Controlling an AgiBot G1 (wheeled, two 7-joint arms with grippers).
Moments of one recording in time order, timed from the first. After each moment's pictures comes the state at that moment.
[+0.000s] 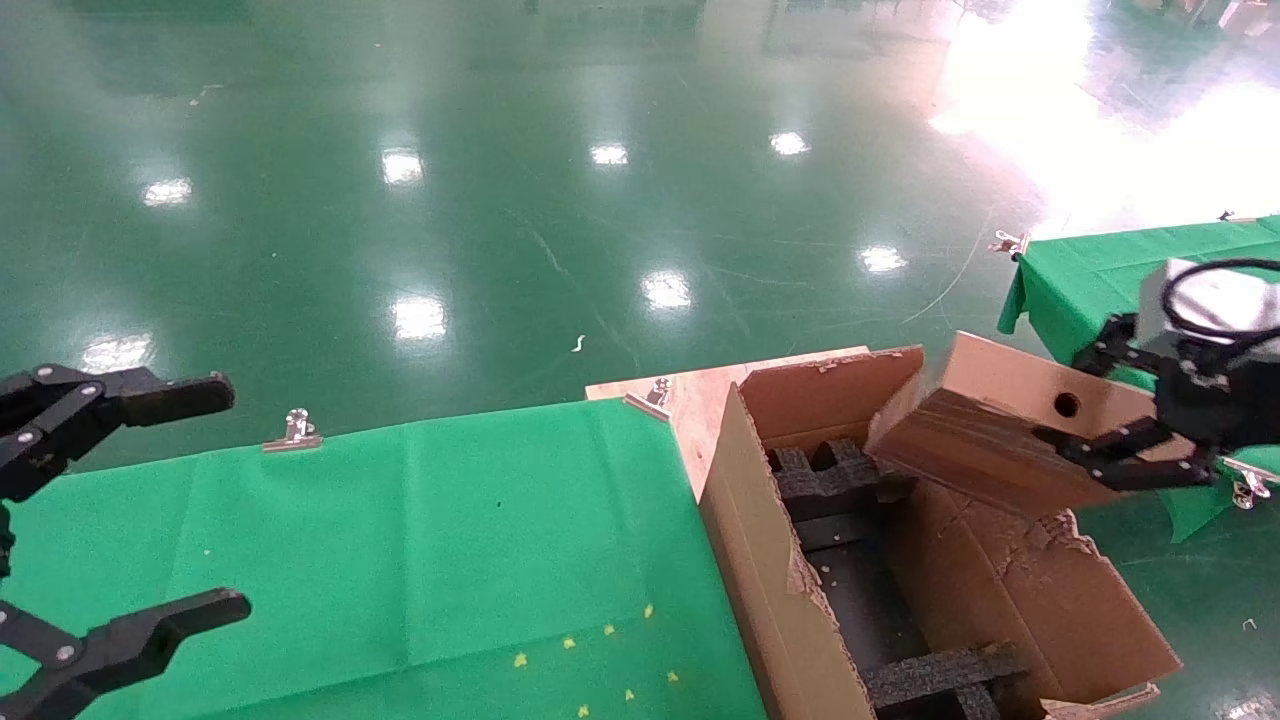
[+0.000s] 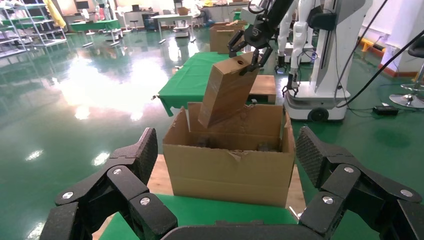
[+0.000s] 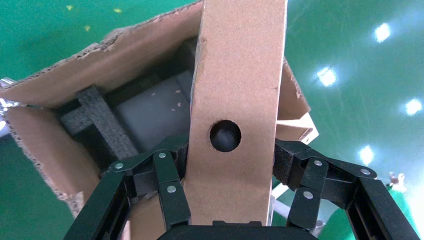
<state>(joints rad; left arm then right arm) -1.09 0.58 0.35 -1.25 0.67 1.46 -0.14 2.18 -0.25 -1.22 1.10 -1.42 -1.58 0.23</state>
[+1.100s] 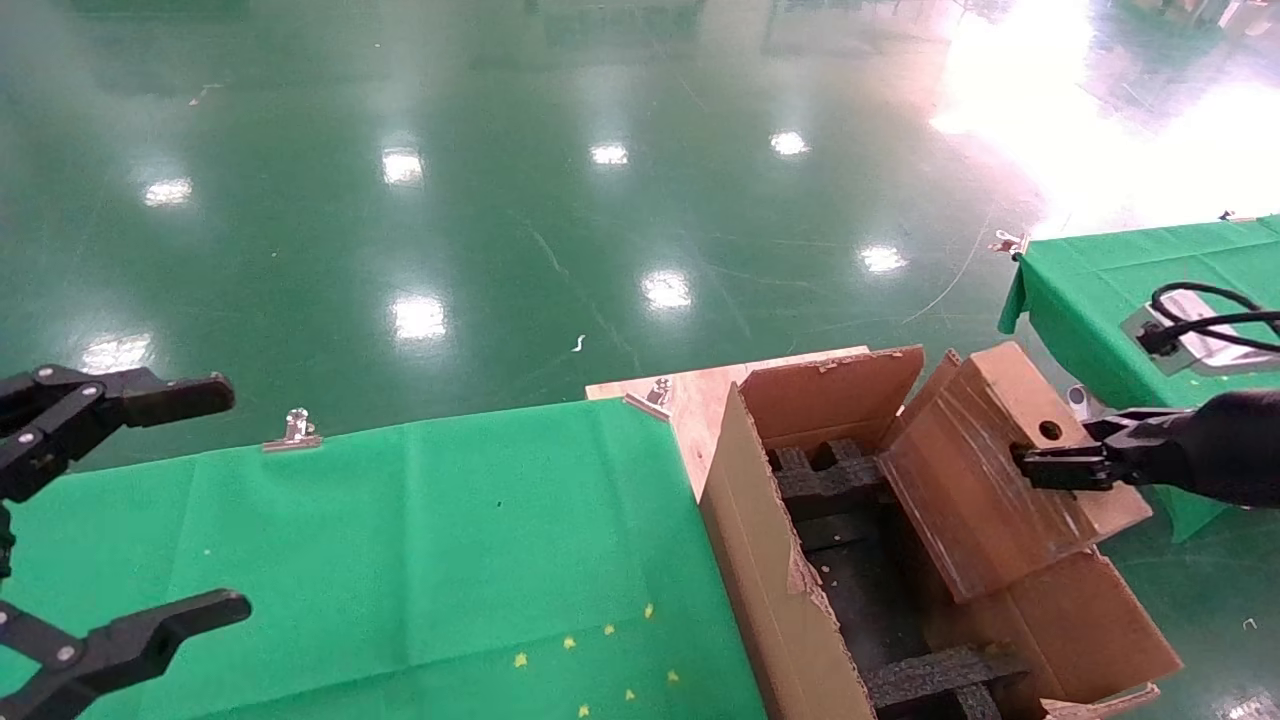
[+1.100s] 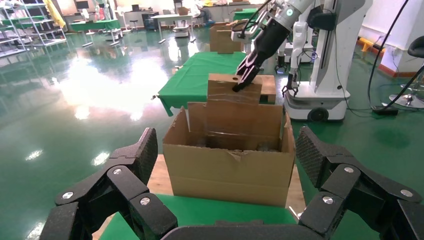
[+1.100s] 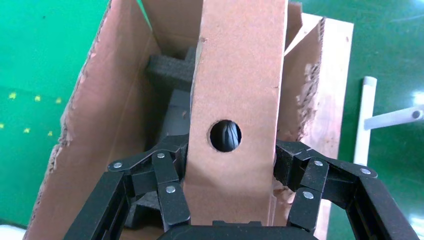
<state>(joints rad) -1.09 0.58 0.35 -1.25 0.67 1.46 -0.14 1.93 -0.08 -1.37 1.27 -1.34 -1.11 1.01</state>
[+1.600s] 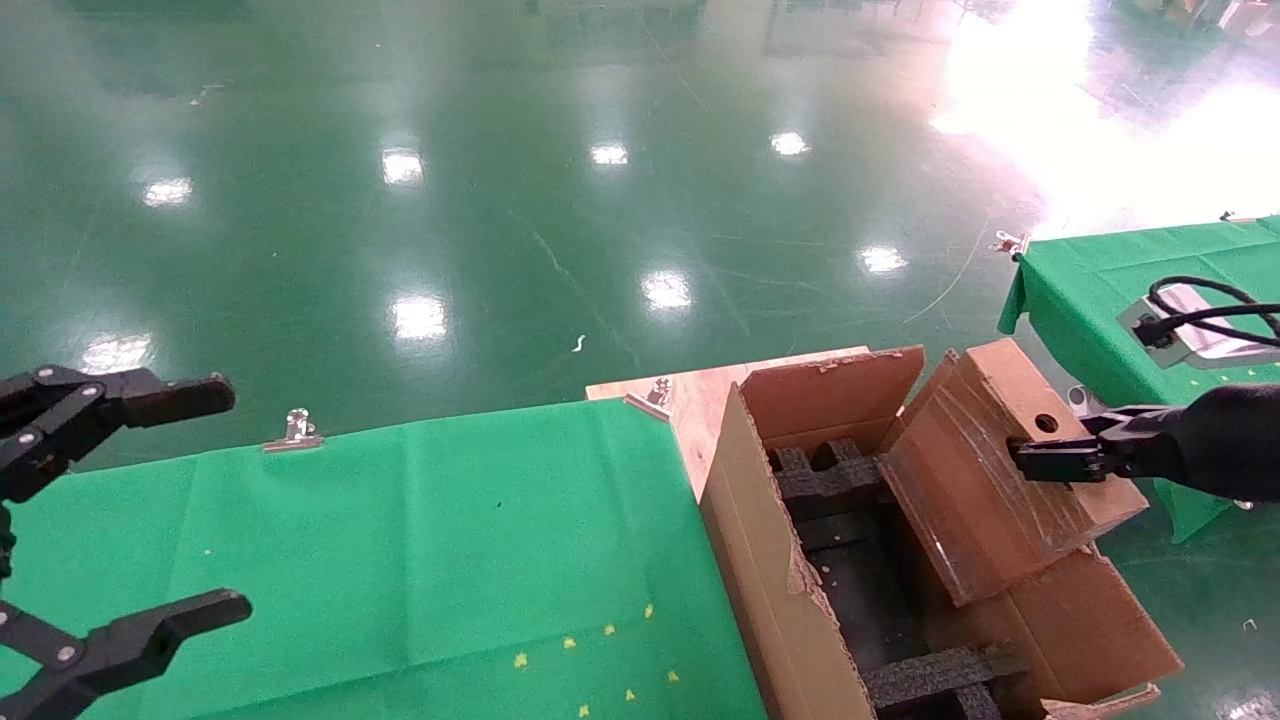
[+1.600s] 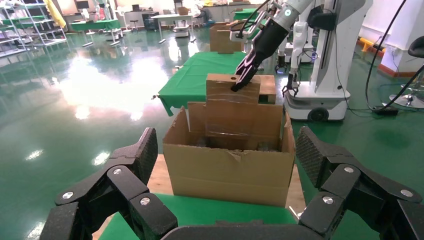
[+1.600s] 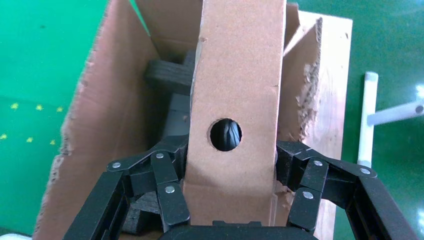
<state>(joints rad) -1.09 0.58 0.35 -1.25 0.67 1.46 -0.14 1.91 -0.08 -1.40 1.26 -1.36 -1.07 1.08</state>
